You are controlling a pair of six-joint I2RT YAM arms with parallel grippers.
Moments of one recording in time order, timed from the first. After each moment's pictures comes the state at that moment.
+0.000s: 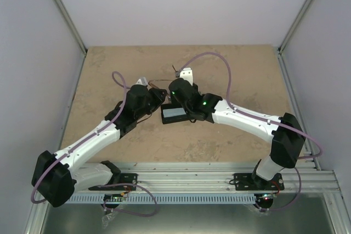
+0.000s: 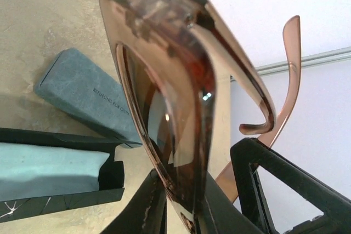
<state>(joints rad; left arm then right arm) -0.62 1.11 0.74 -0.03 -0.01 -1.19 1.00 1.63 1.33 -0.33 0.62 0.54</state>
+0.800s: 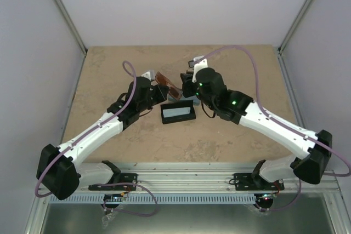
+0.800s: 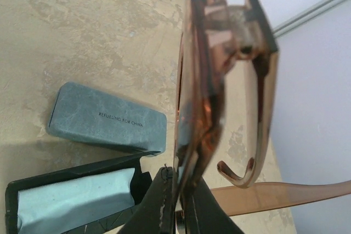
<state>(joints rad) -0.61 1.20 0.87 -0.13 0.03 -0.86 0.93 1.35 1.31 -0.30 0.40 0.36</state>
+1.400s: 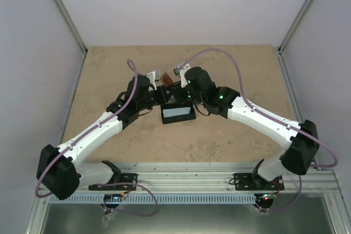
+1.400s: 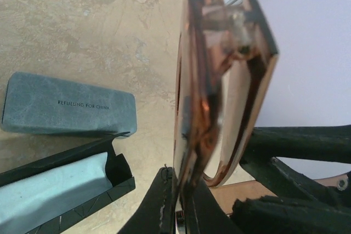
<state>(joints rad) -0.60 1.20 0.89 -0.12 0.21 -0.76 0.91 1.51 1.34 -0.36 0.11 0.30</state>
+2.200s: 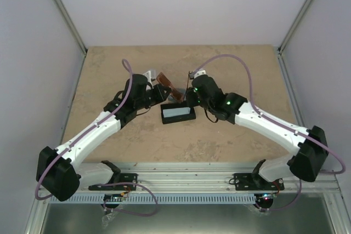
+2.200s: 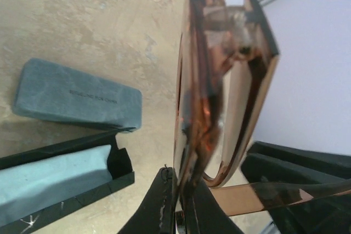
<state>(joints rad) -0.57 1.19 0.90 -0.18 0.19 -0.84 0.88 1.38 1.18 -0.44 0.34 0.42</state>
